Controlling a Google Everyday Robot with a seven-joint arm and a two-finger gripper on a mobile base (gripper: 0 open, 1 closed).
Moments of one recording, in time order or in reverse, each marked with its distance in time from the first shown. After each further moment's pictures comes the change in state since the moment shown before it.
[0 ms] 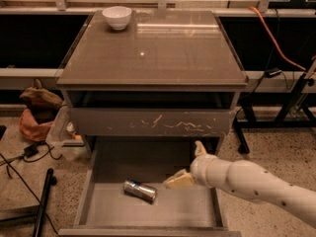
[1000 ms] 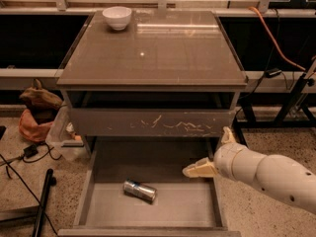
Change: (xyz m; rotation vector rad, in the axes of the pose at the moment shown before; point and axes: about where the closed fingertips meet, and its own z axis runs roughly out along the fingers) arm -0.047 -0.047 -0.106 0.195 0.022 -0.020
